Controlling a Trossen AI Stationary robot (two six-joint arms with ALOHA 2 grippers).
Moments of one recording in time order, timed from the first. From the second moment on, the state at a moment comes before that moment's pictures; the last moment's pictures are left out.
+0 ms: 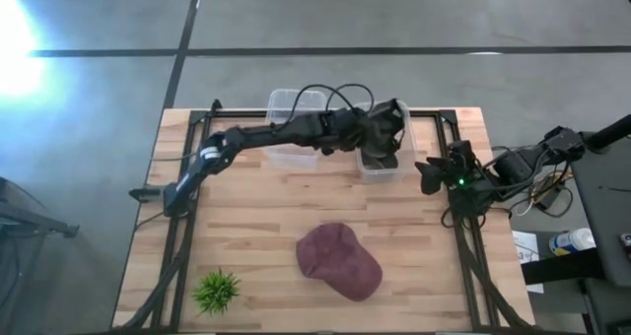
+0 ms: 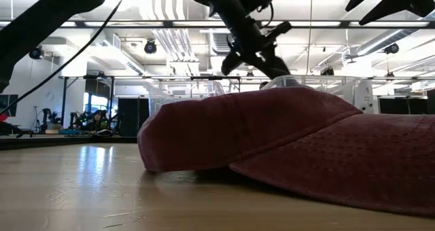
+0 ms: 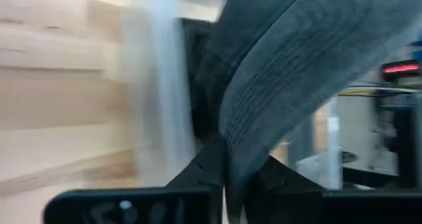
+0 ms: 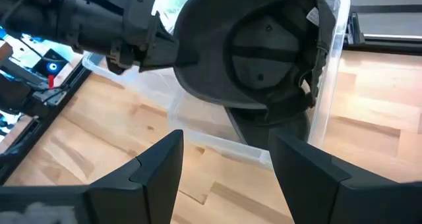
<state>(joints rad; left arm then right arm) 0.23 2.20 2.16 -0.69 -0.22 -1.34 0.49 0.88 1.05 -1.32 0.91 1.58</state>
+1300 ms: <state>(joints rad) -0.27 1.79 1.55 -0.72 -0.17 -0.28 0.67 1.20 0.68 -0.25 0.05 1.70</state>
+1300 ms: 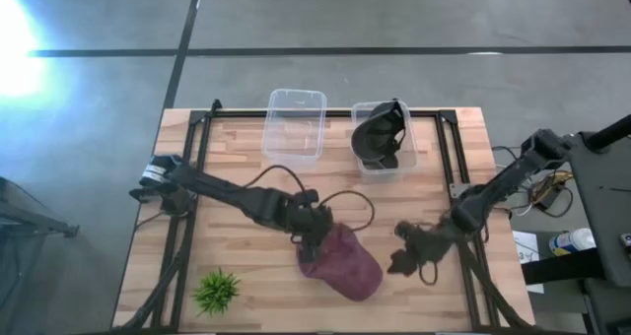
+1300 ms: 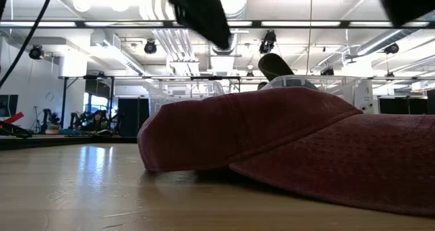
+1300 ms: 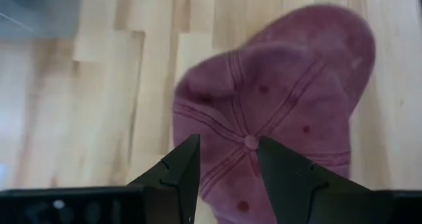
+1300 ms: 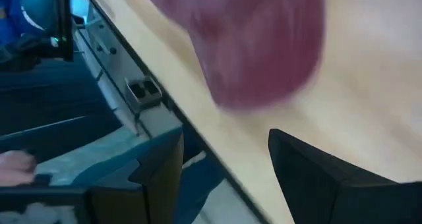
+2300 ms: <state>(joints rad) -0.34 1.79 1.04 -0.18 0.01 -0.52 0.67 1.69 0.73 0.26 0.57 1.85</state>
